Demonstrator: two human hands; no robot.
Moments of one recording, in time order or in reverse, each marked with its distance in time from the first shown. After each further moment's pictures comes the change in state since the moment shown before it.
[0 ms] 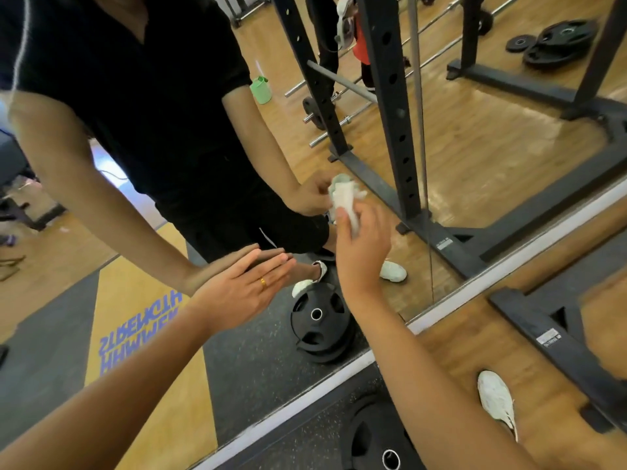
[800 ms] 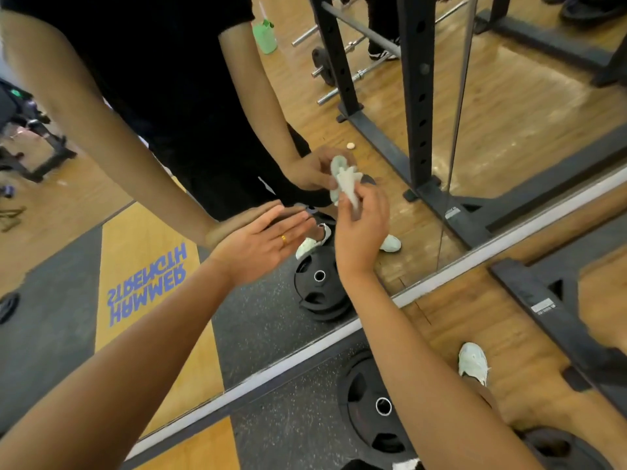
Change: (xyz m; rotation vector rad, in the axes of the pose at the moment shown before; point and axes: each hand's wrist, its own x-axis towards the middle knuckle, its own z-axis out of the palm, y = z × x) left_hand 0.003 0.000 -0.014 0.154 -0.129 0.055; right_hand -0.050 -0.010 0.014 0.090 -0.053 0.051
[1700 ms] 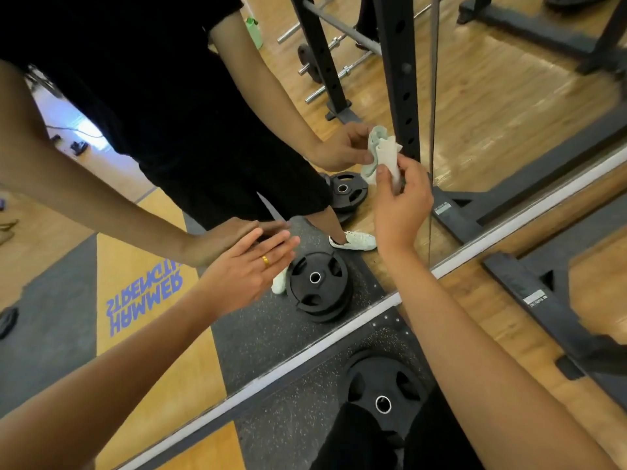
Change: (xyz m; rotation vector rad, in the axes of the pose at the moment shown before) left_hand 0.003 -0.003 -0.012 -0.257 0.120 -0.091; right_hand 0.094 0.014 -0.047 -0.032 0.087 0.093
